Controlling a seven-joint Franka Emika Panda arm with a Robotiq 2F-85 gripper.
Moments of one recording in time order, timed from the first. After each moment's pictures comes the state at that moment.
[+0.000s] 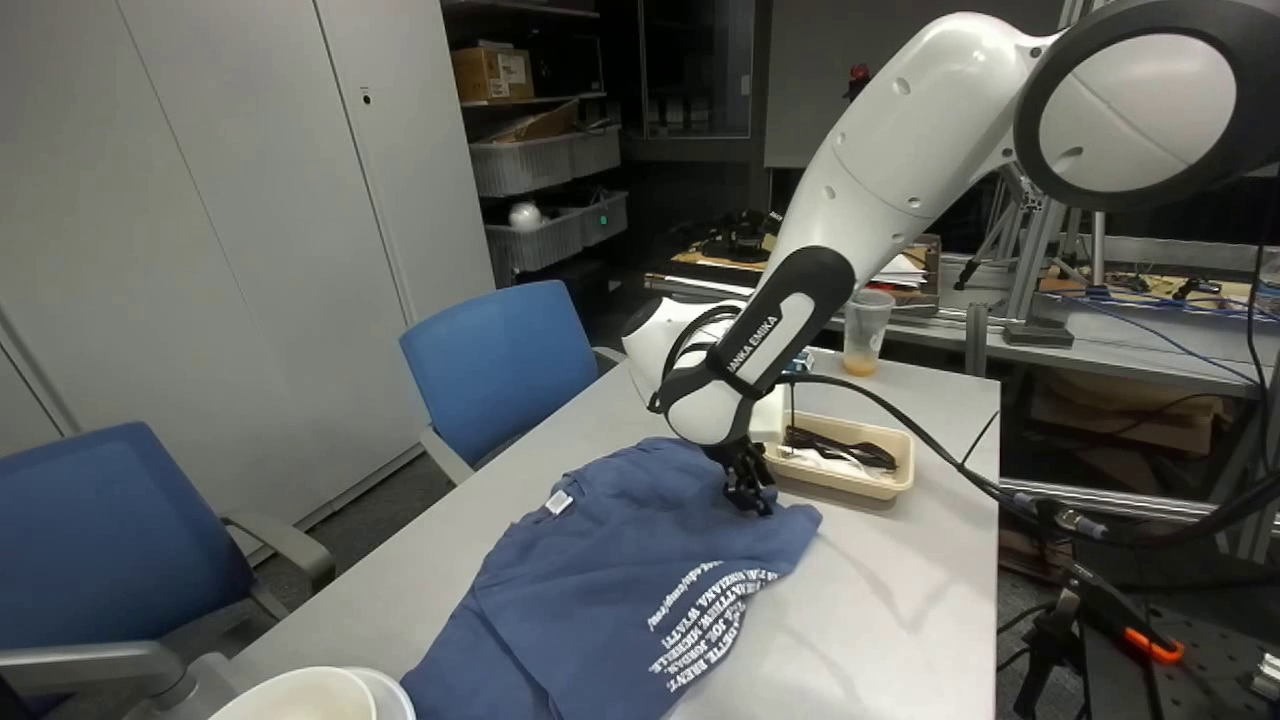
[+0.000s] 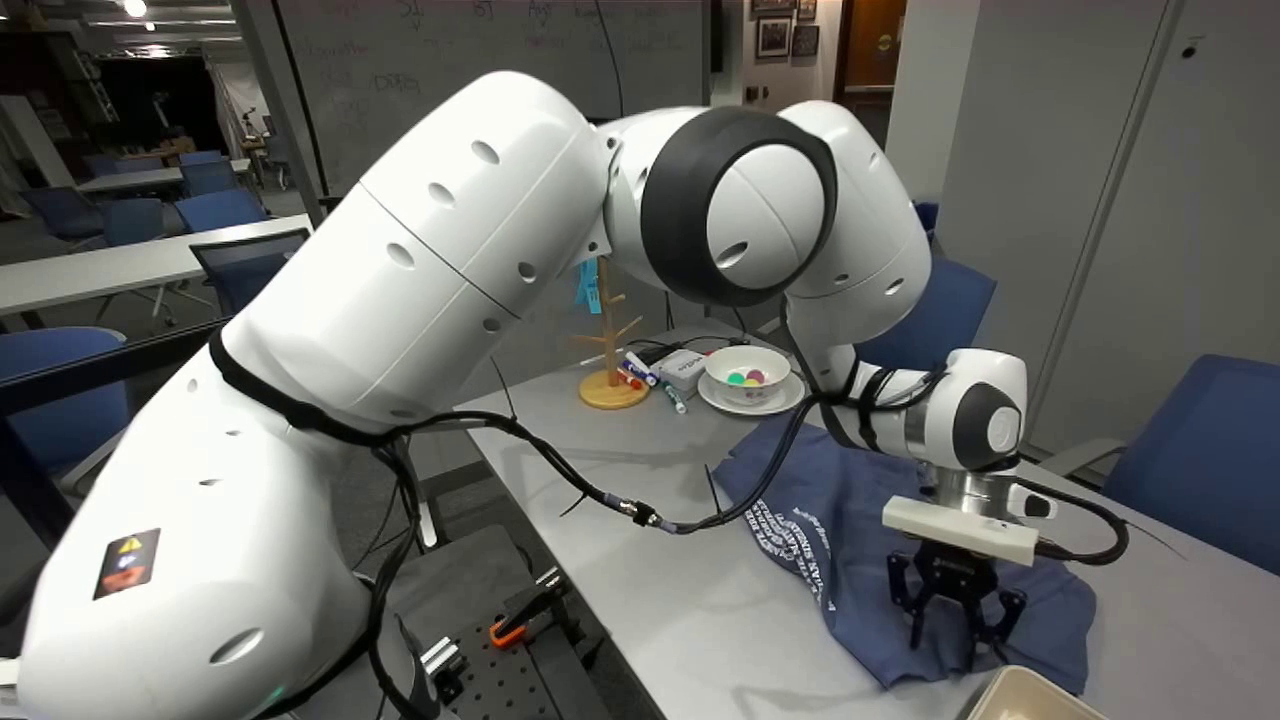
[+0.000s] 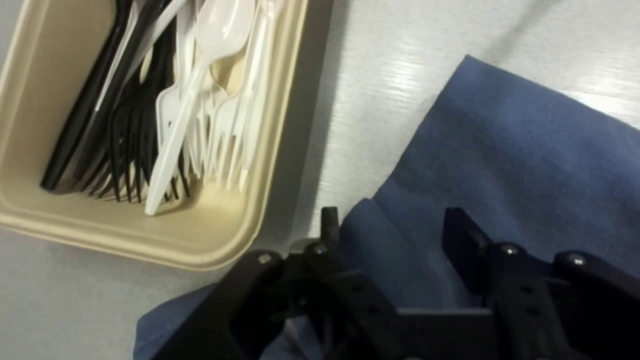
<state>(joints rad) -0.09 0.91 -0.10 -1.59 -0.35 2.12 -0.19</state>
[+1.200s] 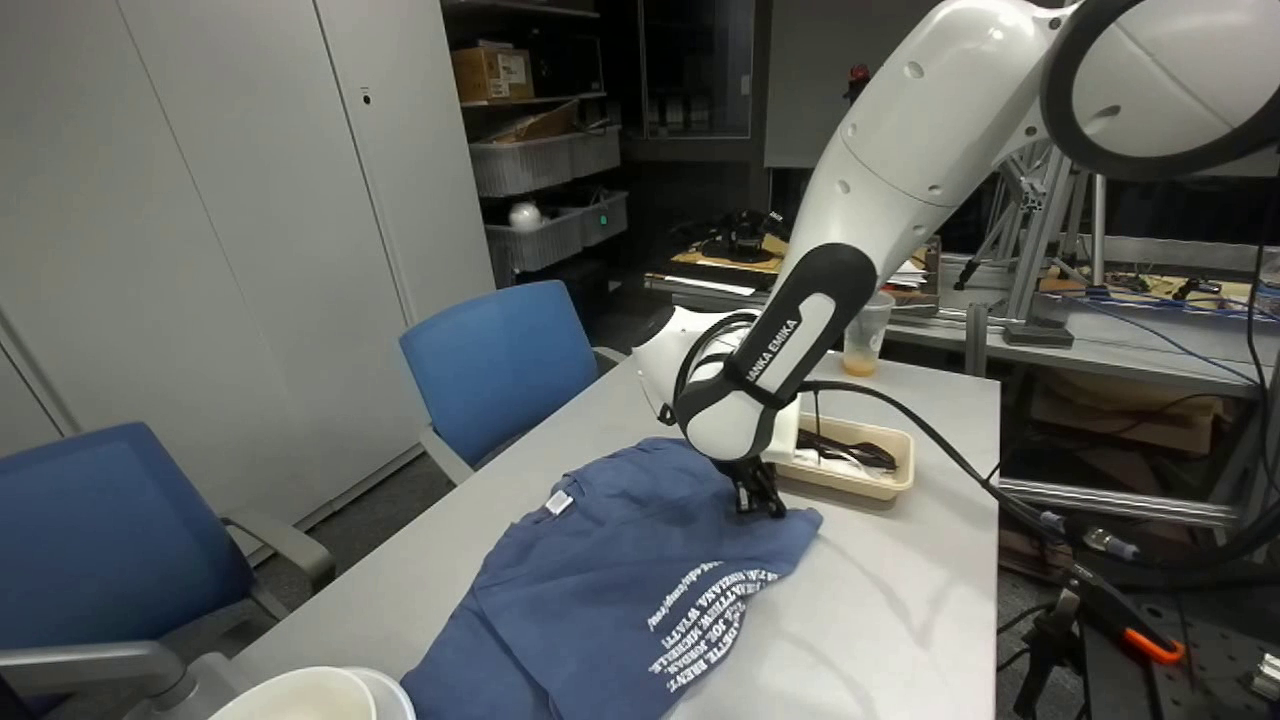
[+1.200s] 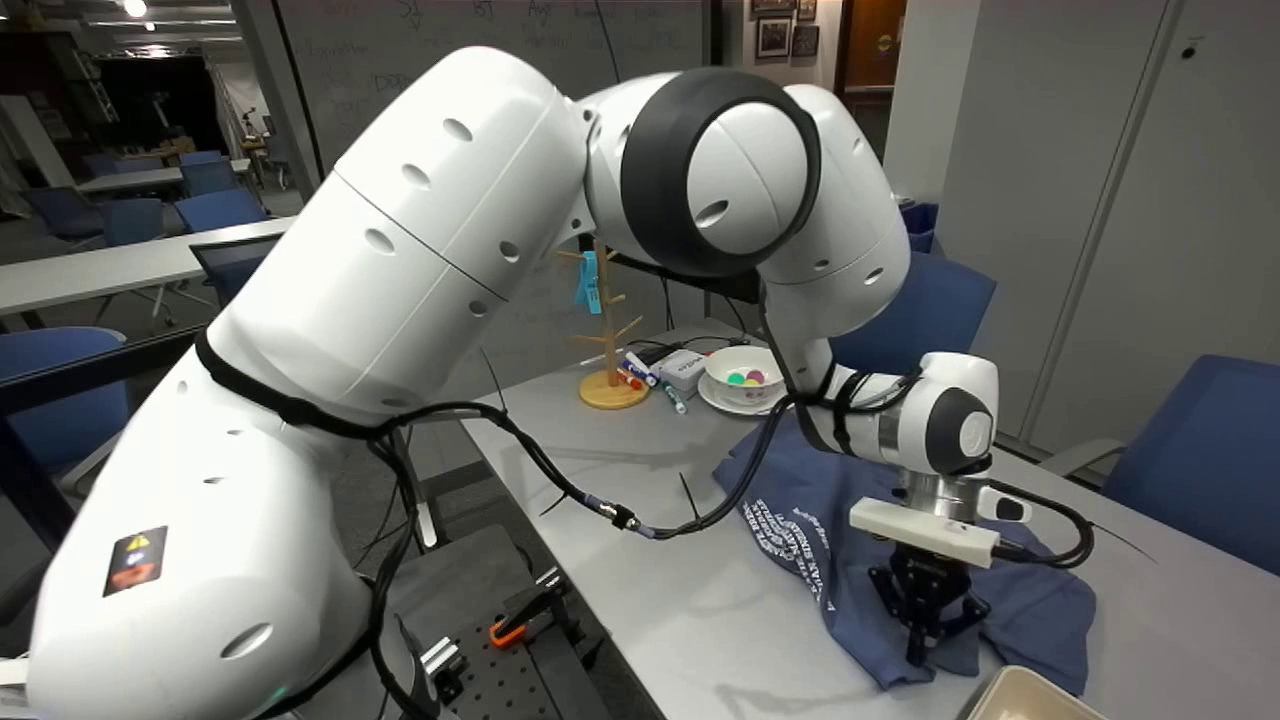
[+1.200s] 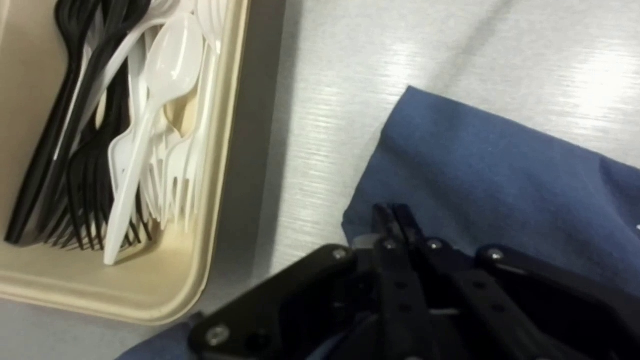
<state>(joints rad) -0.06 0.86 -0.11 -1.71 -0.35 2.19 -0.08</state>
